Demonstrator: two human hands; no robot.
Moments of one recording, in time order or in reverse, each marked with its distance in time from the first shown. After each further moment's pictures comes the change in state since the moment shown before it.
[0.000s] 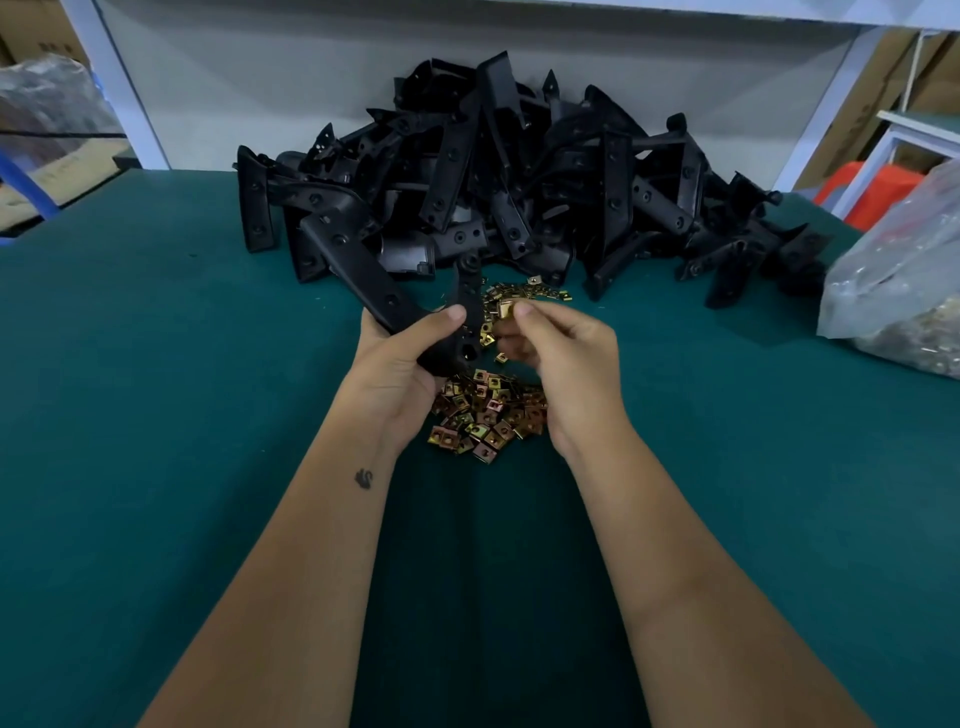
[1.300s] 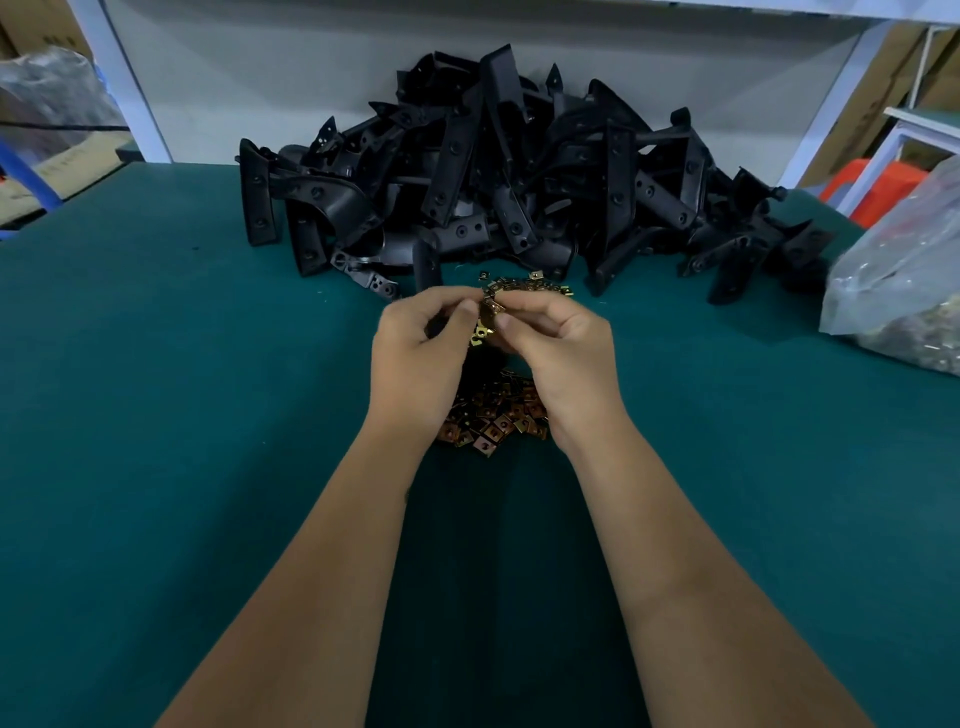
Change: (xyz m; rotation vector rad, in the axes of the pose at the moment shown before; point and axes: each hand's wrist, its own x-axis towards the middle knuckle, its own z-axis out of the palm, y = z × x) left_hand -0.016 -0.005 0.019 0.871 0.116 0.382; right_hand 0.001 0.003 0.000 -0.013 -0.092 -0.062
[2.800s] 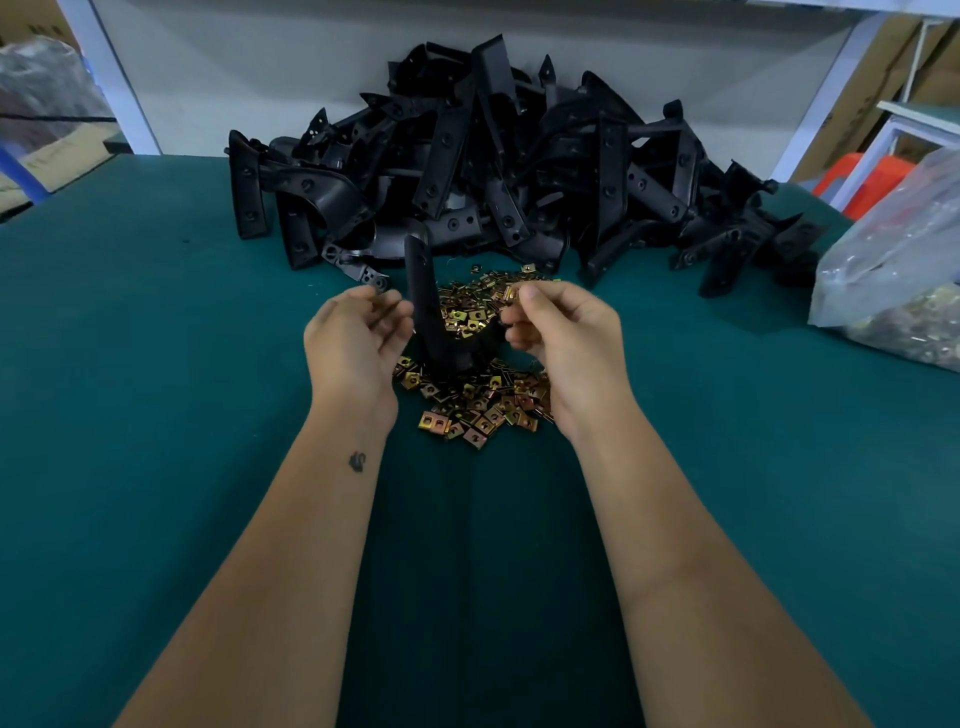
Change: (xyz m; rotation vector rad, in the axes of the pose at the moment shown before) left_hand 0.018 -0.003 -0.020 -0.799 0.395 -0.518; right_hand 0.004 -0.004 -0.012 0.041 0.066 0.092
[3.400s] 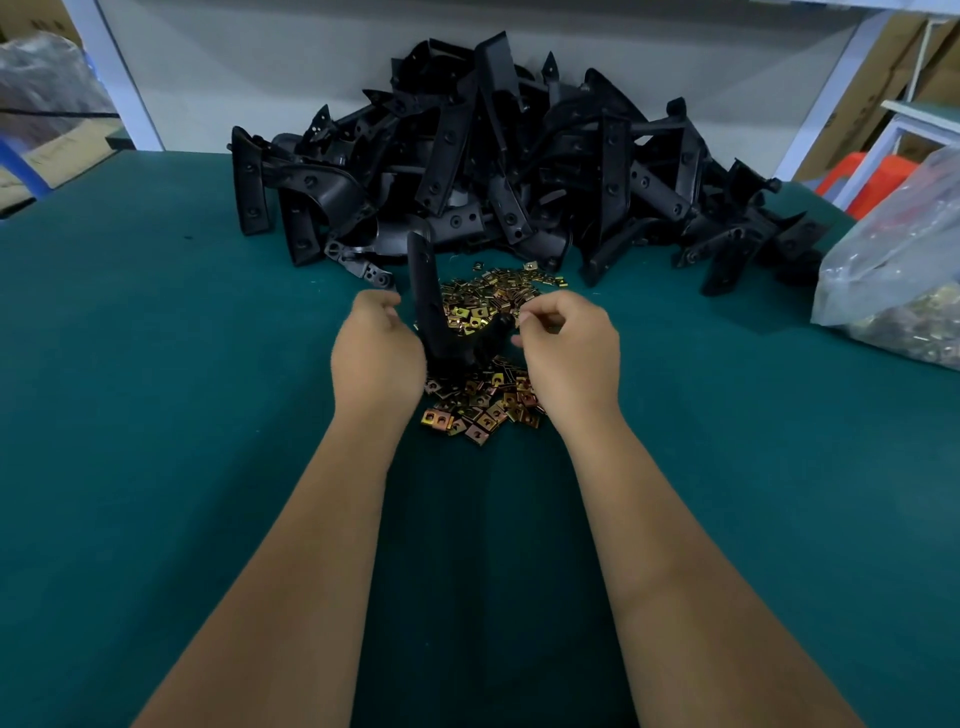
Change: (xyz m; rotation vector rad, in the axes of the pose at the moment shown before) left_hand 0.000 -0.015 -0.009 1.162 -0.063 0.399; right_hand 0.000 0.008 0.004 -0.642 0.137 -0.148
